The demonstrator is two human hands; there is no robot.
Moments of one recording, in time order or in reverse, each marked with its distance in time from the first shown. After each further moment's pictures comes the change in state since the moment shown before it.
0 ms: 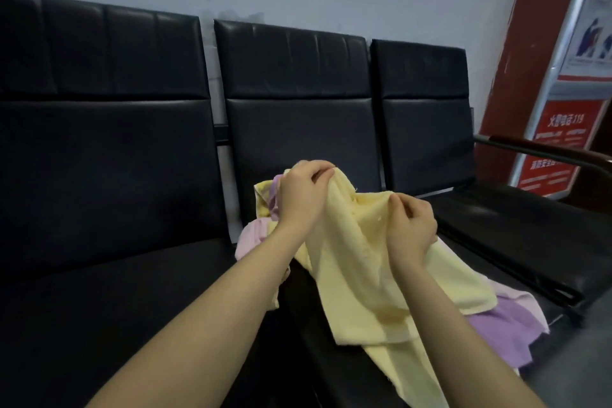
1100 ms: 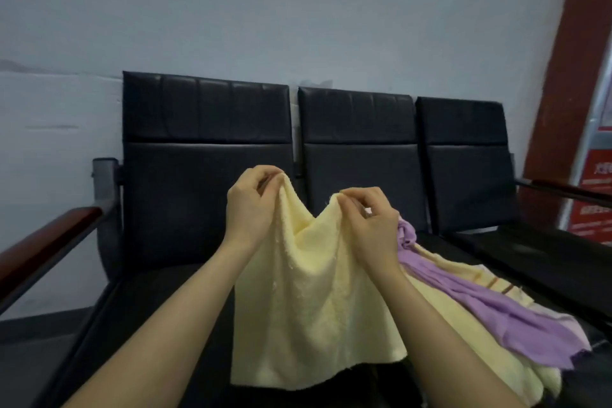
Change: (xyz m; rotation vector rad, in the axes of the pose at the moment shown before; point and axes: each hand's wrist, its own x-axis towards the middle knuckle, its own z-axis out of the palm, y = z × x) left_hand -0.066 0.056 -0.258 0.034 0.219 0.062; right_hand -0.169 -0.158 0.033 0.248 -0.415 -0.404
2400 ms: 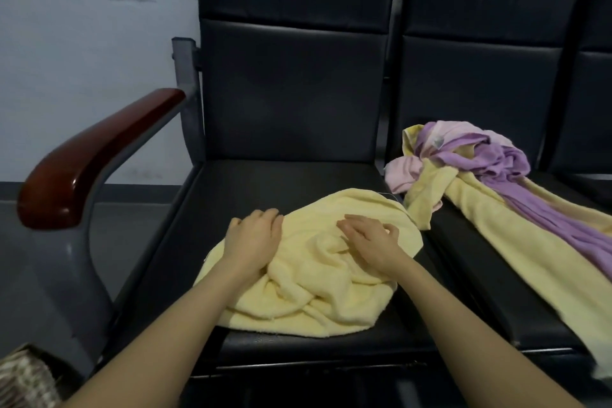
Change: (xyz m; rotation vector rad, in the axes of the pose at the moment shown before) left_hand -0.131 -0.186 -0.094 0.977 -0.484 -0.406; right_hand -0.127 0.130 0.088 -0.582 -1.037 0.303
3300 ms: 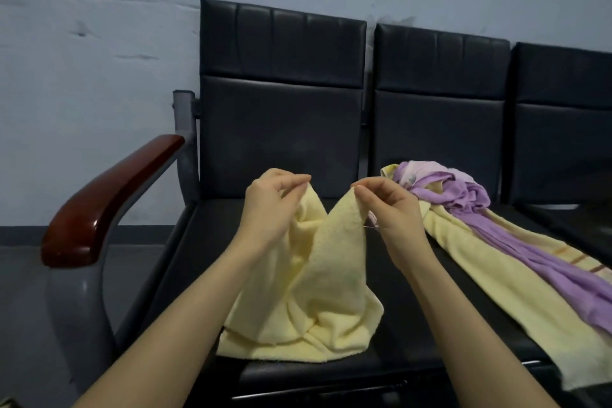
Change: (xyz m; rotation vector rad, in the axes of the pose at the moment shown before) left_hand -0.024 0.071 -0.128 -0.923 0.332 0.242; right_hand -0.068 -0.102 -0.096 0.897 0.505 -0.299
